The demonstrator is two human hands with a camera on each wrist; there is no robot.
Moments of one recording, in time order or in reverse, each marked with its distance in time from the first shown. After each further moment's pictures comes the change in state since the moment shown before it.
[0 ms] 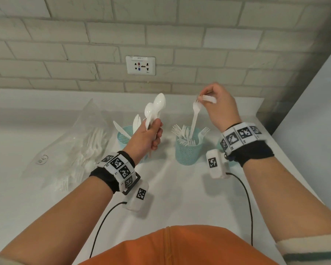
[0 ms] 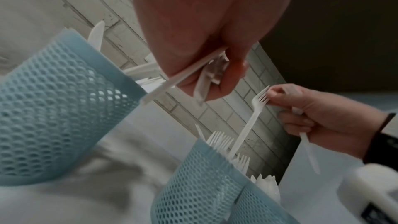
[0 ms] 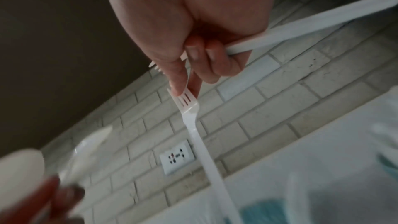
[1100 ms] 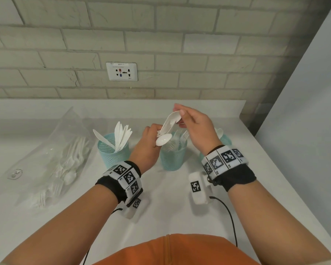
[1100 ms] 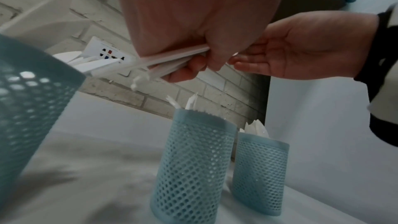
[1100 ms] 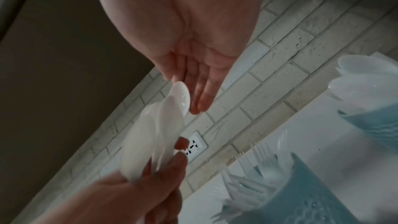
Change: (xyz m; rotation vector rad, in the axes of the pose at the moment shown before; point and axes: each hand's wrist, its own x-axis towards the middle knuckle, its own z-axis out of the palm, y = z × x) left_hand 0.024 -0.033 0.045 0.649 -0.004 0.377; right_hand -0.036 0.011 0.000 0.310 -0.123 0.067
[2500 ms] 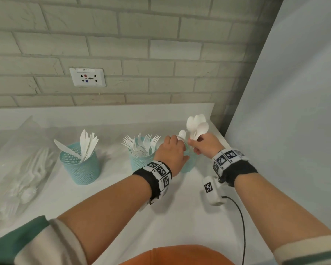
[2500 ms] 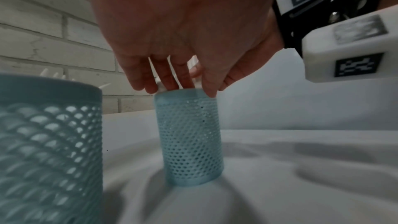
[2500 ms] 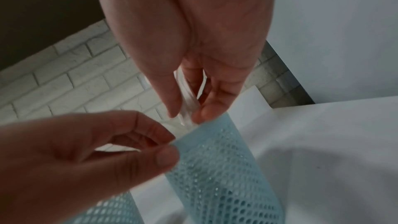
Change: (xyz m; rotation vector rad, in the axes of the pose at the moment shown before) left_hand 0.025 0.074 0.119 0.619 -0.314 0.163; right_hand -0.006 0.076 -0.111 -0.451 -0.047 0.460
